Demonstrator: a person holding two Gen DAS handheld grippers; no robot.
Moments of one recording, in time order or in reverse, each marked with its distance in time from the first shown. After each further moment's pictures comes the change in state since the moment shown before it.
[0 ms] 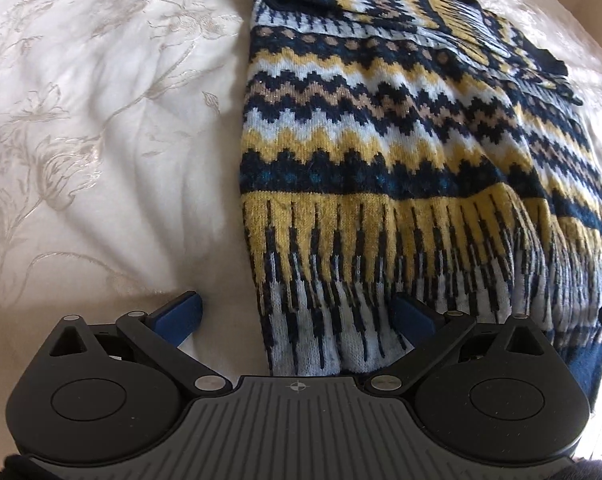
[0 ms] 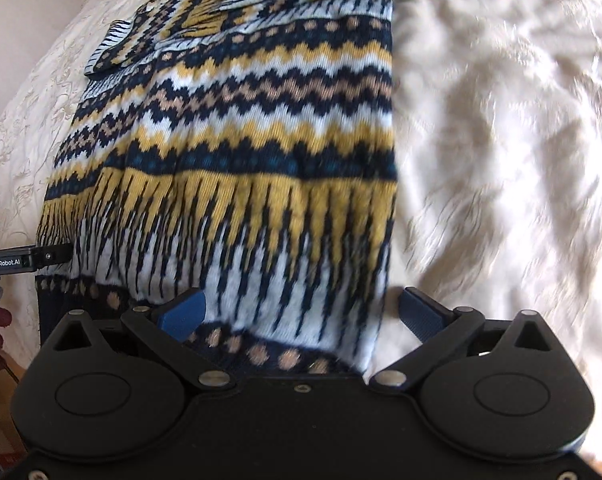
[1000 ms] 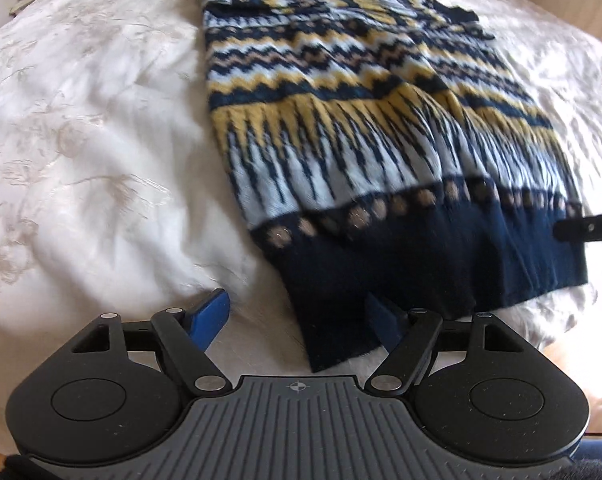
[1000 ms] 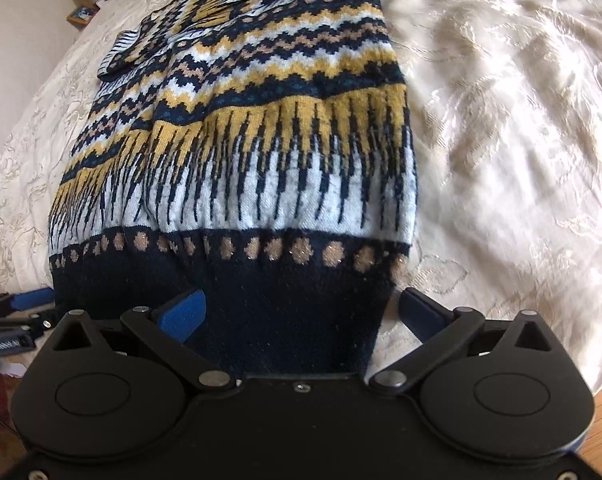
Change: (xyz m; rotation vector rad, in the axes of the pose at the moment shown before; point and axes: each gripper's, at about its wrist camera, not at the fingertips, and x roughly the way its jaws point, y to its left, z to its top) left arm -0.041 -0.010 -0.088 0.202 -0.080 -0.040; right arm -0.008 0.013 -0.061 0.102 -0.081 0.025
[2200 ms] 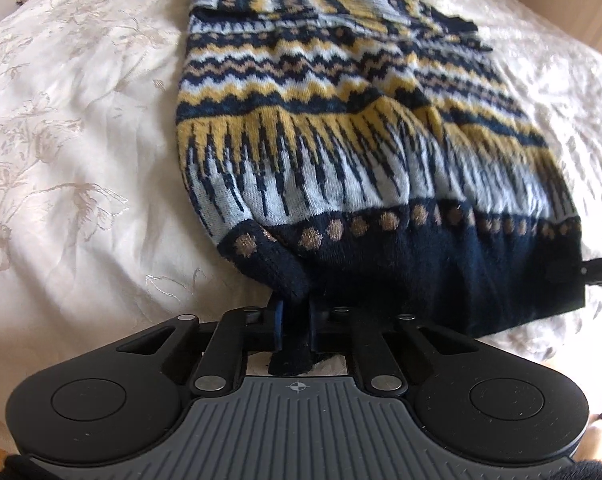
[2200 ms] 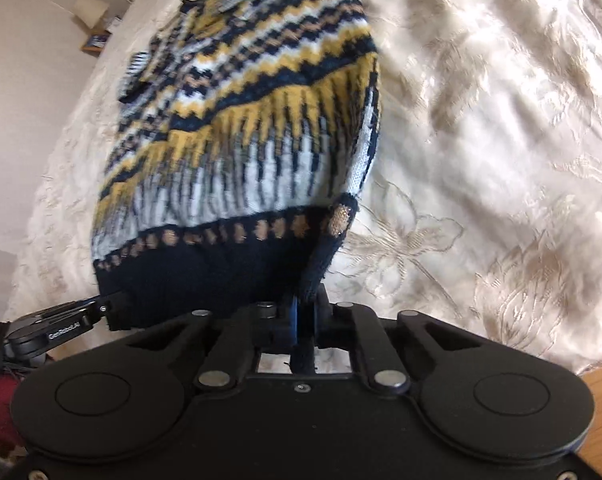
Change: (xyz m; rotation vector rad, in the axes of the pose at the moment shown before) left arm -0.002 -0.022 0.011 -0.054 -0.009 -0.013; right arm -0.017 -0.027 -0.007 0.126 0.037 0.182
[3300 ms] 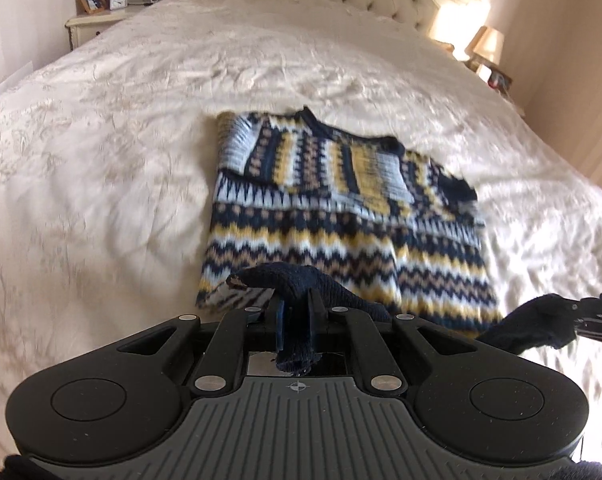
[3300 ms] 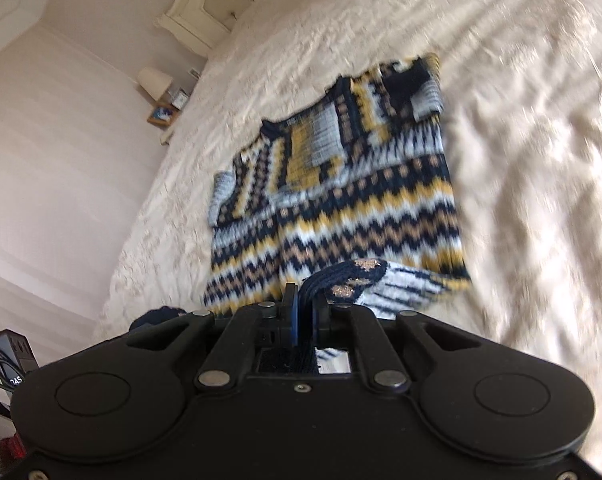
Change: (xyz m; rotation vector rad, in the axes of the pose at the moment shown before) left arm -0.072 0.008 0.099 -0.169 -0.264 -0.015; right arm -0.062 0.038 0.109 -0.023 -0.214 0.197
